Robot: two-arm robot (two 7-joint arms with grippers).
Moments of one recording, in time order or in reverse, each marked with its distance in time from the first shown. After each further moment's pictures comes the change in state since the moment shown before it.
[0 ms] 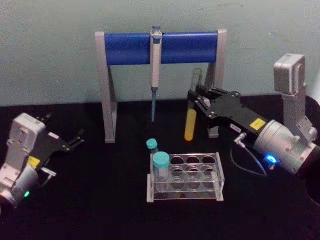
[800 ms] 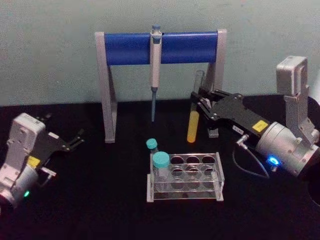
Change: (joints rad) left arm 0.000 0.000 0.000 0.000 0.000 0.000 0.000; right arm -0.014 0.001 0.013 -0.004 -0.003 0.007 0.000
